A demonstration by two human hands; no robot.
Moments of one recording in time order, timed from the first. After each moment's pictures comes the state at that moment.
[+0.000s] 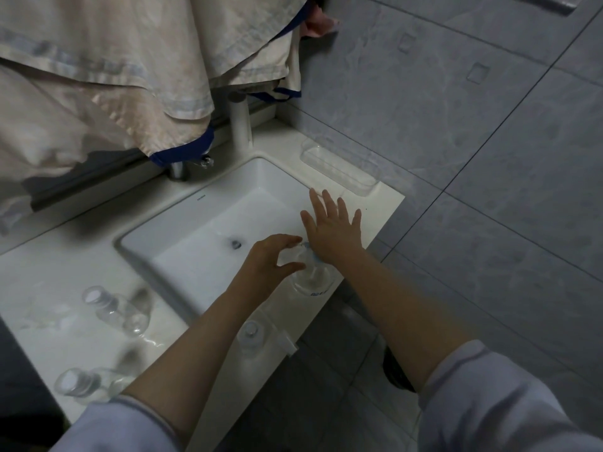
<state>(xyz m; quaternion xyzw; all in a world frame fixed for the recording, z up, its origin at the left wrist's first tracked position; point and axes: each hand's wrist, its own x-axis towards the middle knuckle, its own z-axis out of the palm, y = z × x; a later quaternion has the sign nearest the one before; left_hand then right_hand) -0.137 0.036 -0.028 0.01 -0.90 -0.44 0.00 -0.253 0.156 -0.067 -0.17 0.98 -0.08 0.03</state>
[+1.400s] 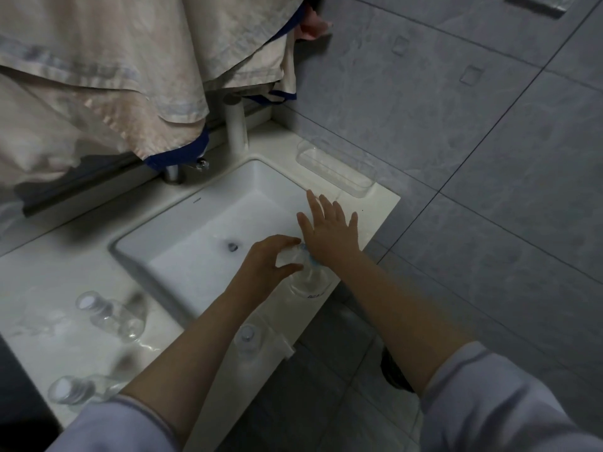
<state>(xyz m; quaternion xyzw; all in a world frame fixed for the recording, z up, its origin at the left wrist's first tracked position) -0.145 0.034 -0.040 -0.02 -0.89 -0.45 0.07 -0.250 0.156 -0.057 -0.16 0.98 -0.10 0.05</state>
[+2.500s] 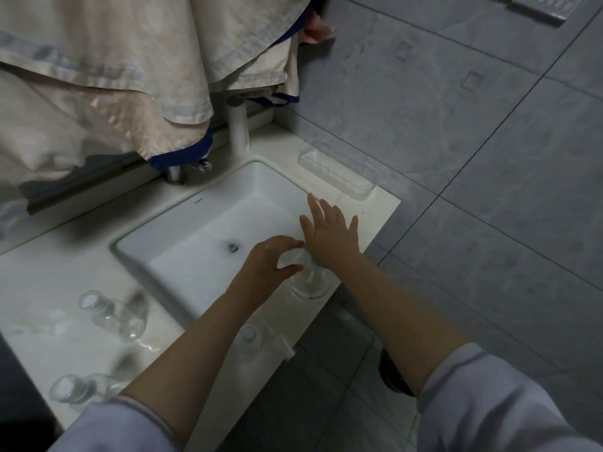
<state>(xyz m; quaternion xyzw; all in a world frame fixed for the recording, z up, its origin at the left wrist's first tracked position) -0.145 0.036 -0.022 -0.01 -0.91 -0.40 -0.04 -0.250 0.155 -0.061 -0.16 0.98 -0.10 0.06</state>
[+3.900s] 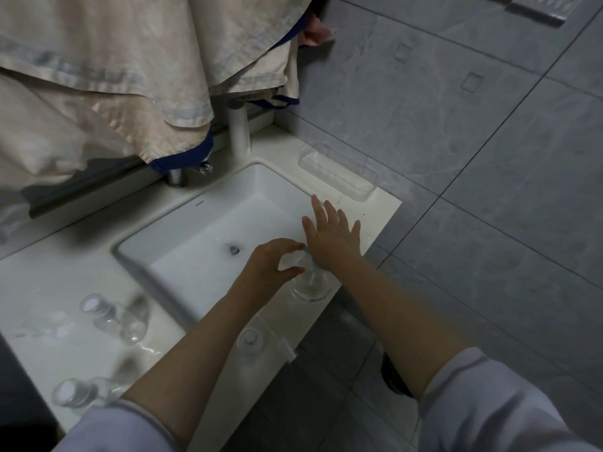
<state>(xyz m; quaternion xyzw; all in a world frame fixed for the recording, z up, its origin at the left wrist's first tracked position) -0.147 0.036 -0.030 0.00 -0.91 -0.42 -0.03 -0.251 0.156 -0.068 -0.14 0.98 -0.12 0.04</state>
